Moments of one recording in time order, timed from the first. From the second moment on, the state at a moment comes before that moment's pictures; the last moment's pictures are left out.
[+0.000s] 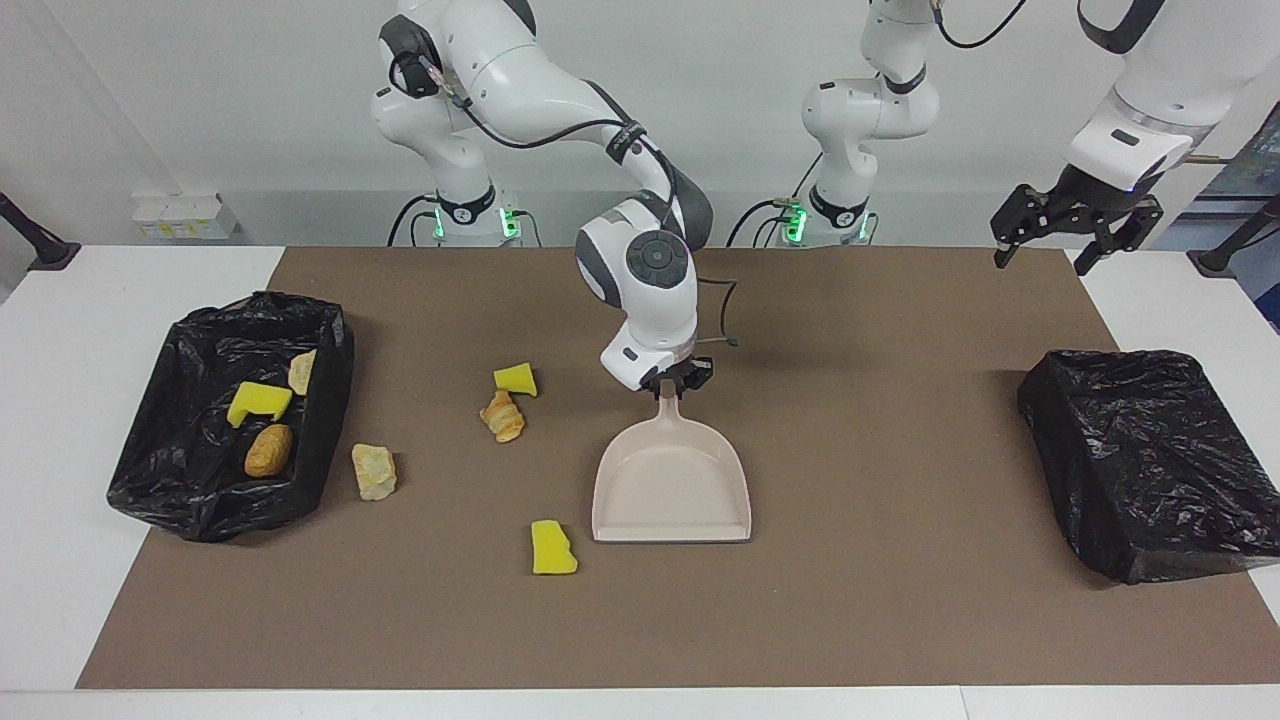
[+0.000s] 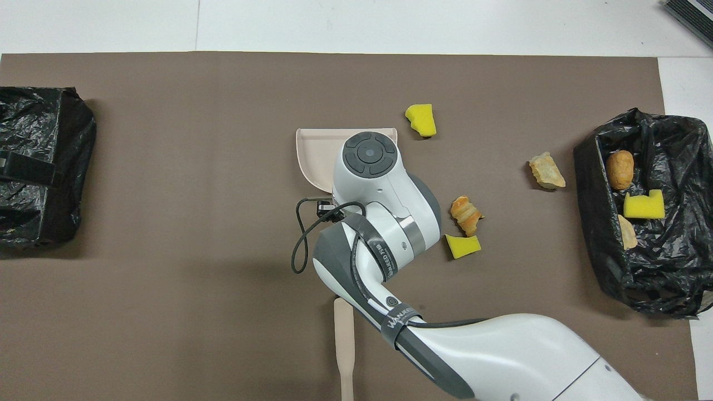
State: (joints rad) left arm -0.05 0.03 0.01 -1.46 -0.01 1.50 0.16; right arm 0.46 0.53 0.16 -1.54 0.06 1.97 0.62
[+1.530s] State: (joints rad) left arm -0.46 0.15 -0.02 -1.69 -0.01 1.92 -0.19; right arm 0.76 -0.08 0.16 -2.37 0.29 2.14 0.74
